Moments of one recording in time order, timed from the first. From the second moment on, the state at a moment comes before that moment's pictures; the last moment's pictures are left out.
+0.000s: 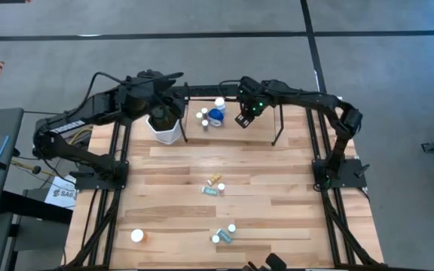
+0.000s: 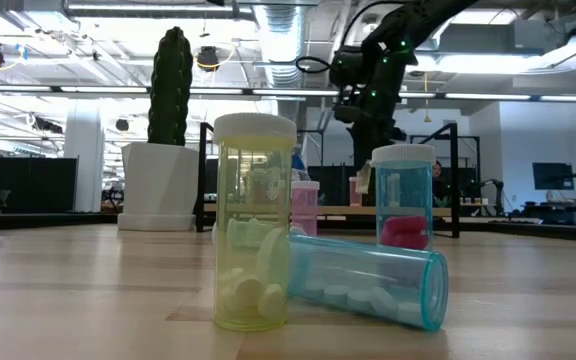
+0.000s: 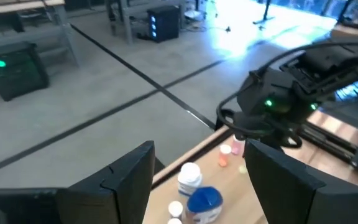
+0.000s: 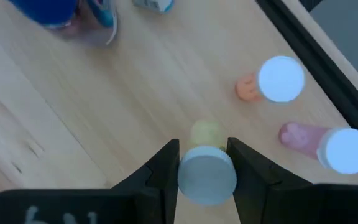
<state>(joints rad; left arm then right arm) 0.22 1.24 1.54 -0.69 -0.57 -0.27 -0.57 1.81 1.48 -0.87 0.03 0.14</state>
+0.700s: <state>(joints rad) 0.25 1.24 1.54 -0.73 -0.47 -0.27 -0.57 1.82 1.48 -0.90 0.03 -0.15</state>
